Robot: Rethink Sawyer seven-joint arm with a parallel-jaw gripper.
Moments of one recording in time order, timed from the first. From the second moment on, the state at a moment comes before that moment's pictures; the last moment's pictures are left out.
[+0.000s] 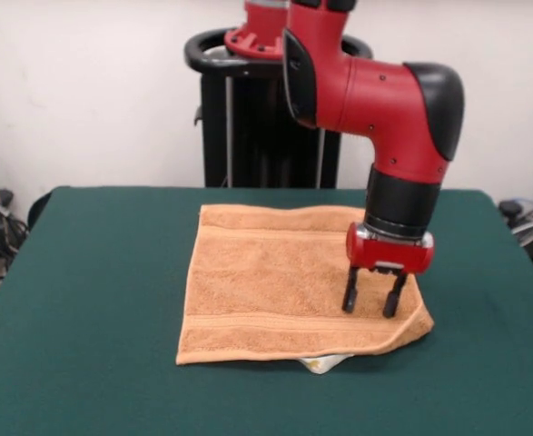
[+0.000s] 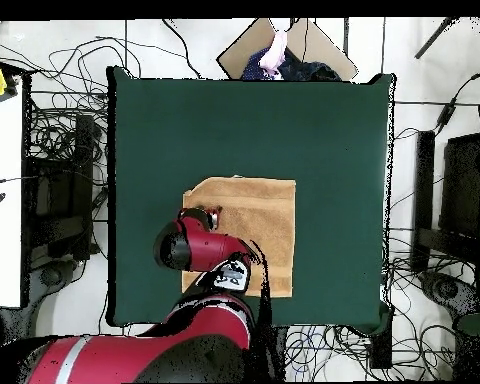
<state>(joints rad) 0.10 -0.37 -0.15 1.81 0.16 -0.12 1.60</state>
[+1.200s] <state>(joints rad) 0.31 -0.27 -0.24 1.68 0.48 -0.14 1.60</state>
